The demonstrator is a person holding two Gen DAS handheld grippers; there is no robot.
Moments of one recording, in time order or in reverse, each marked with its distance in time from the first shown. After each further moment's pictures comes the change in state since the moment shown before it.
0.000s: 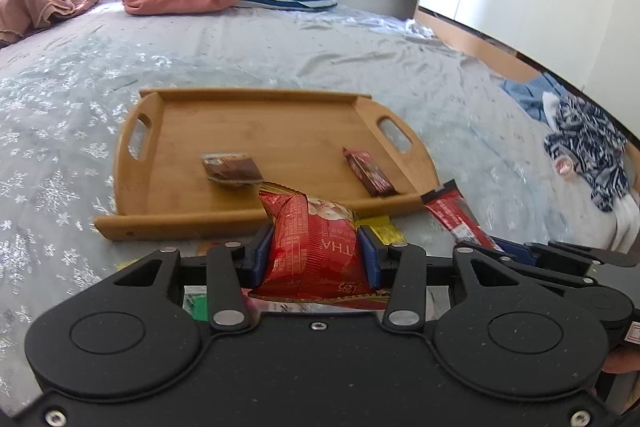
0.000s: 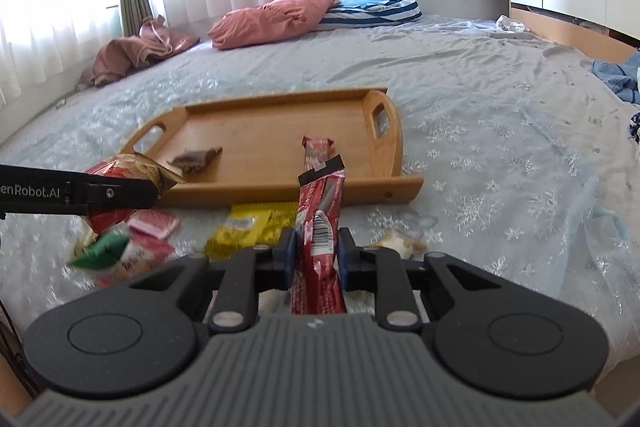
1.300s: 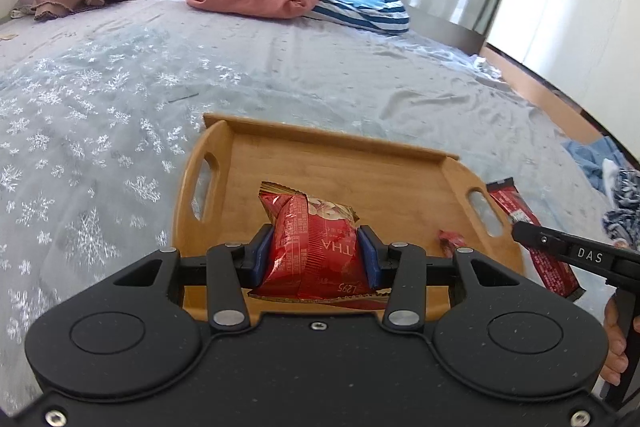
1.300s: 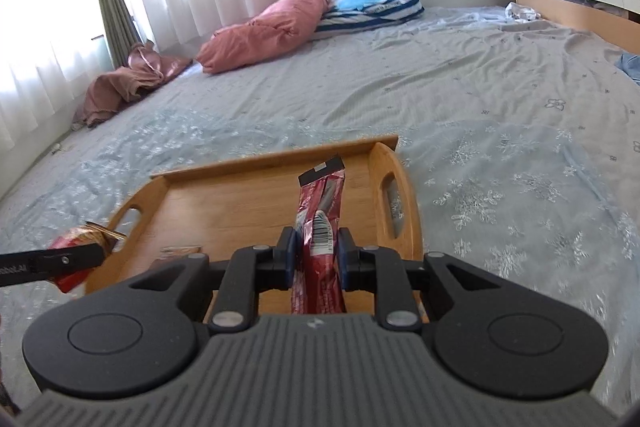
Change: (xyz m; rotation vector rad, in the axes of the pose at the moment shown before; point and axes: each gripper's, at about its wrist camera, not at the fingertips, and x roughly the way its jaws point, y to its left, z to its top) left arm 0.064 0.076 0.068 -0.162 -0.028 0.129; right arm 0.098 -0.027 0.098 0.090 0.022 0.041
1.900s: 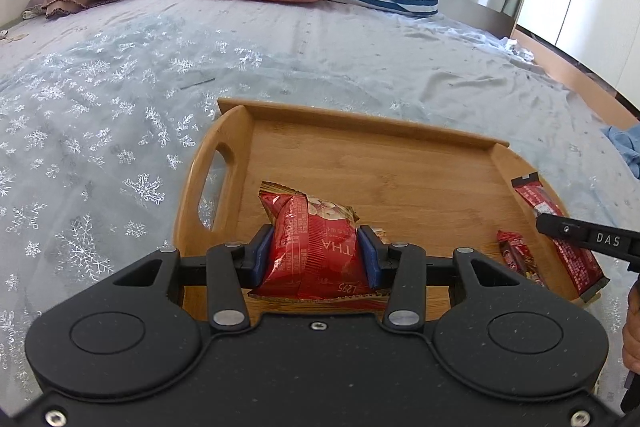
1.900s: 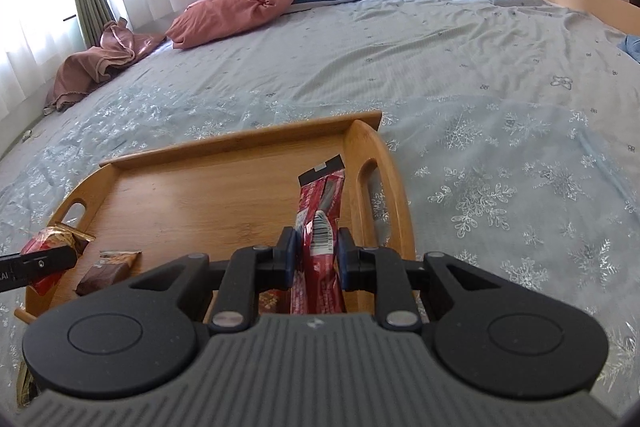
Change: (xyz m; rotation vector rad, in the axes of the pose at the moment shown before) left arm 0.059 0.009 -0.002 0.025 0.034 0.084; right arm 0.065 -0.017 0.002 0.013 0.066 -0.052
